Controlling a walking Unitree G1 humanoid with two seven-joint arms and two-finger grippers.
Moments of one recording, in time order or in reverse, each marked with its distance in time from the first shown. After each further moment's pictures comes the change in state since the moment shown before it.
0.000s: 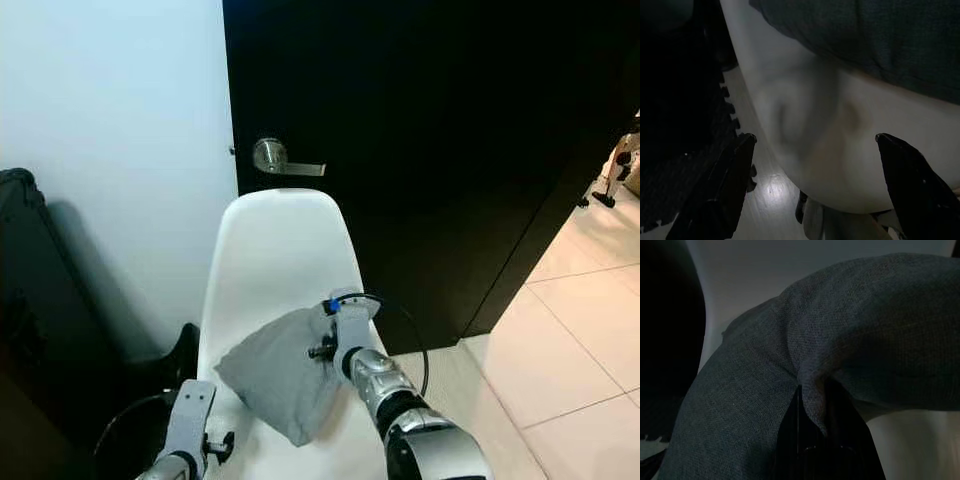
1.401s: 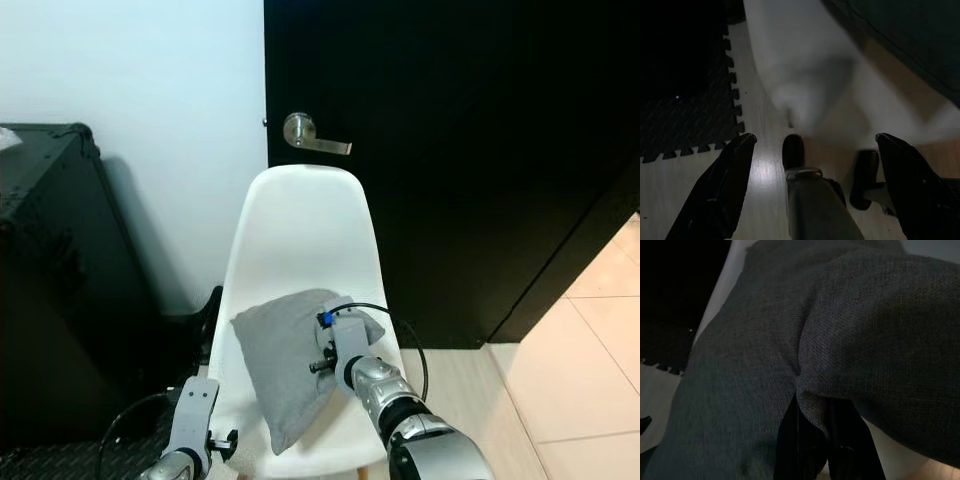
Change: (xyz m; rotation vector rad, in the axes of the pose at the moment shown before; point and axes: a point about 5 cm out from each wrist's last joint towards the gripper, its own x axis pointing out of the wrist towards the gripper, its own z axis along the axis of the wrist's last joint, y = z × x) left arm 0.001 -0.005 0.000 -0.029 0.022 0.004; right arm -0.002 -0.002 -0.016 -0.107 0.071 0.000
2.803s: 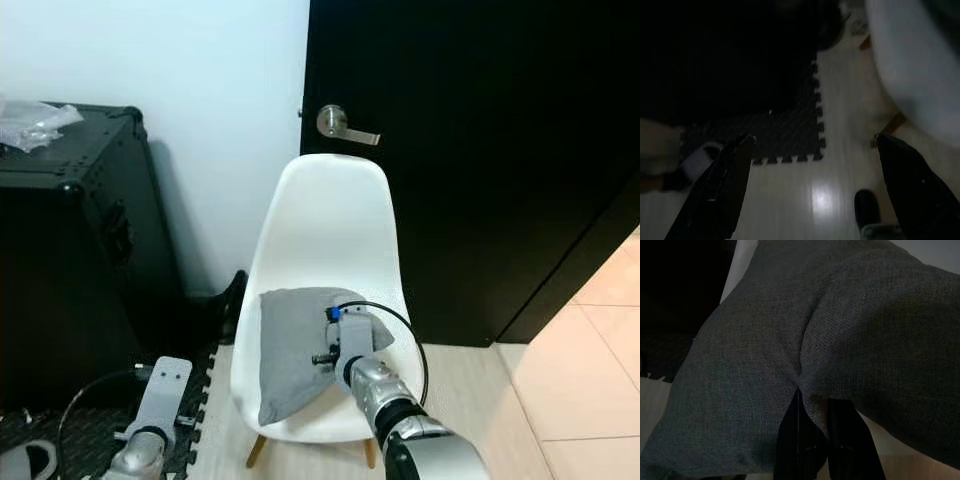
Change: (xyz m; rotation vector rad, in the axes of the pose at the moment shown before) left arm 0.000 0.045 0.035 0.183 -0.173 0.251; right arm 0.000 -0.006 0.005 0.149 -0.042 -0.116
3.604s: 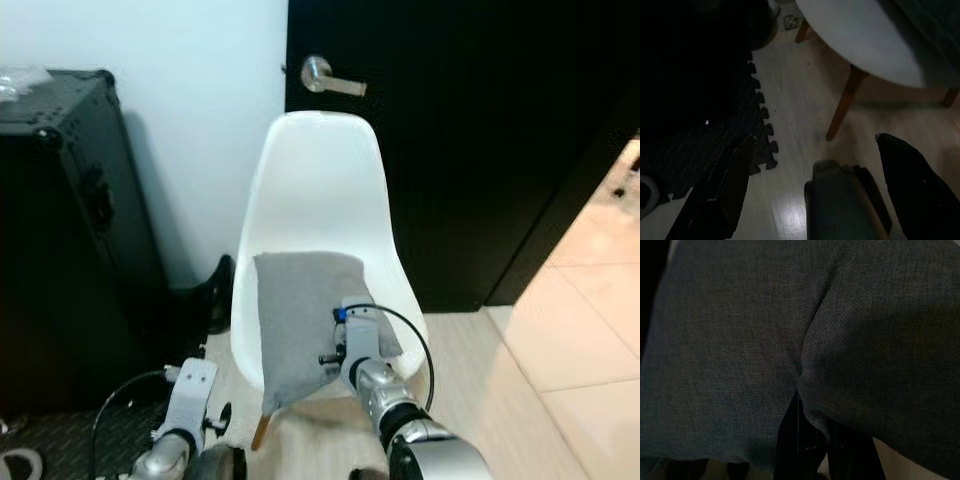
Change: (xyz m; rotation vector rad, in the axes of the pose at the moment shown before) left arm -0.011 -0.038 0.000 -0.084 -0.031 -0.185; right arm -0.002 -0.010 -0.004 -0.016 -0.013 -0.053
